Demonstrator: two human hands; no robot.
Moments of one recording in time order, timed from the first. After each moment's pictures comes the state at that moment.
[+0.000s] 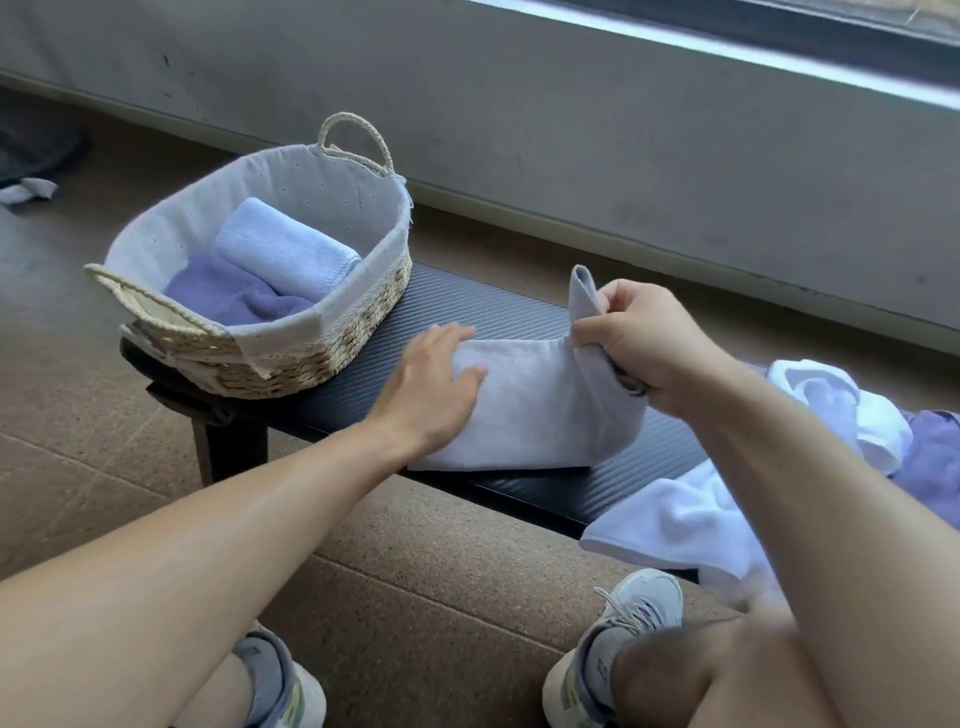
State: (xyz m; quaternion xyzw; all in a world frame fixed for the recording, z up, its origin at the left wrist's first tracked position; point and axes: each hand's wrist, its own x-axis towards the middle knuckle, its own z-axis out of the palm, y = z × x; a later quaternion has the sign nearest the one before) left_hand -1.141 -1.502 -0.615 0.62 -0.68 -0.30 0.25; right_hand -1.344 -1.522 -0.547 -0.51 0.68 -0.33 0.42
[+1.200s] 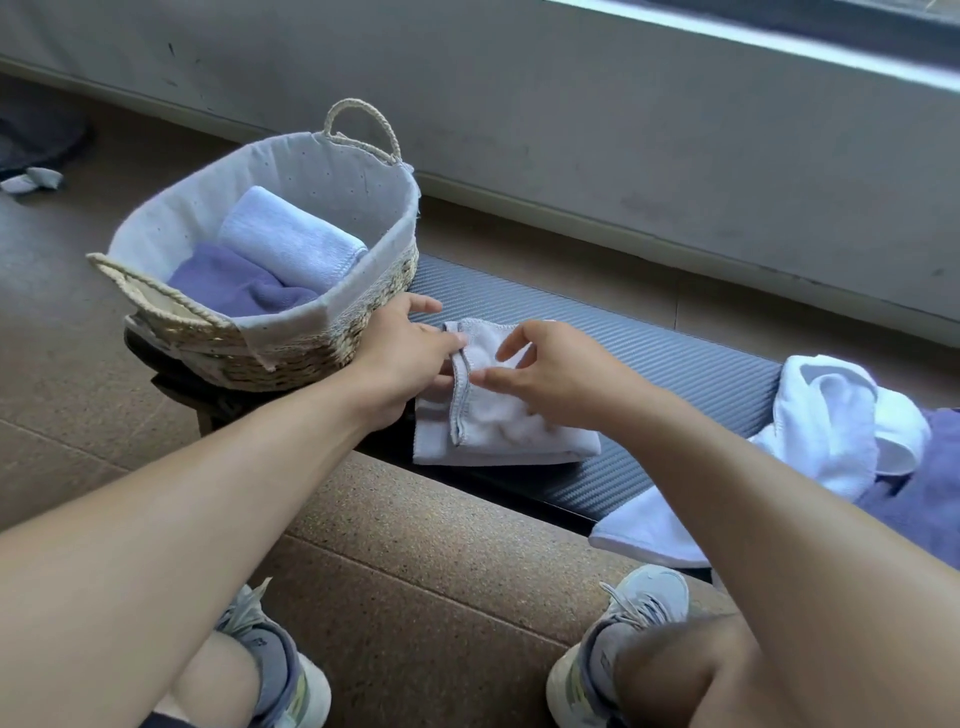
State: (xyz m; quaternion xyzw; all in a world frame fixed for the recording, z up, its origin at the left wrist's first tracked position) left_hand -1.128 -1.521 -0.597 0.63 -0.41 -0.52 0.41; right_hand -1.292 -1.510 -0.571 -0.68 0.64 -0.09 0.35
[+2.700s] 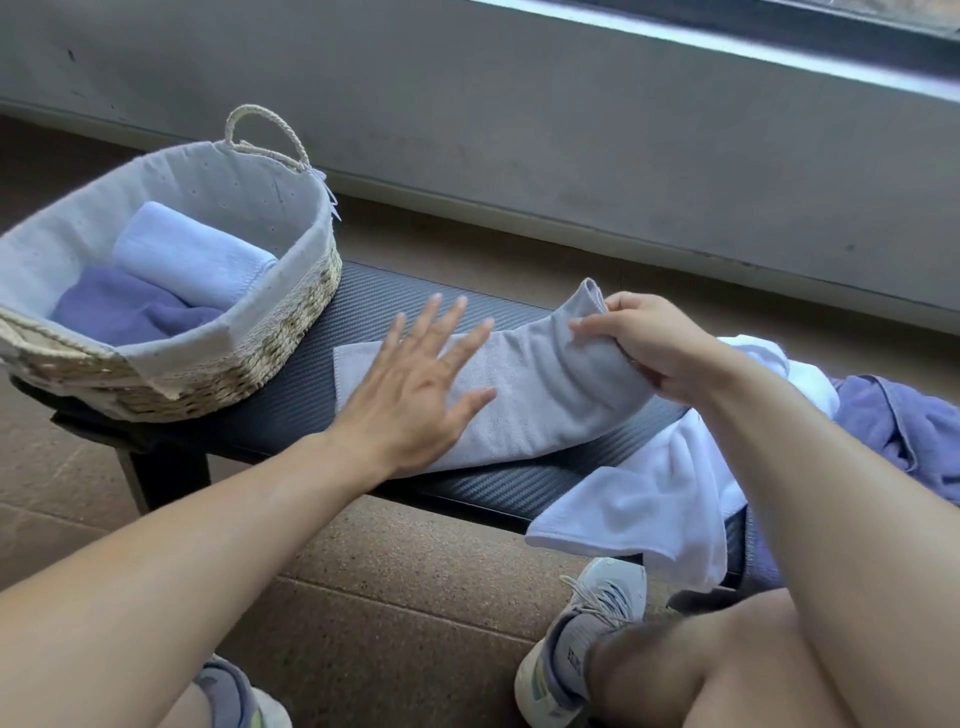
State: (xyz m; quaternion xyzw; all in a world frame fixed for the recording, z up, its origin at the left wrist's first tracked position) left_hand -1.172 -1.508 -0.625 0.48 -0.86 -0.12 0.13; right_hand -1.429 -1.537 -0.575 -0.43 0.69 -0.33 0.49
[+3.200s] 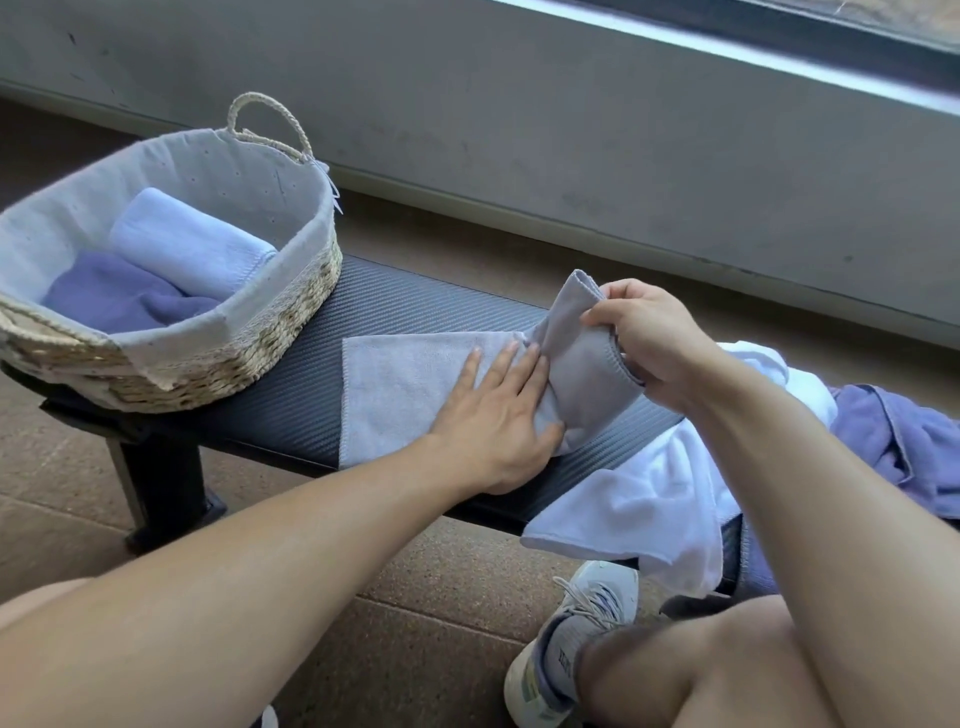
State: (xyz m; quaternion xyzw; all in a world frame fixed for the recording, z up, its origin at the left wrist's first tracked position) left_hand -1.248 -1.500 -0.643 0.48 -0.86 -0.16 0.01; right_hand -1.408 -1.527 -0.561 -0.40 0.68 -0.40 0.46
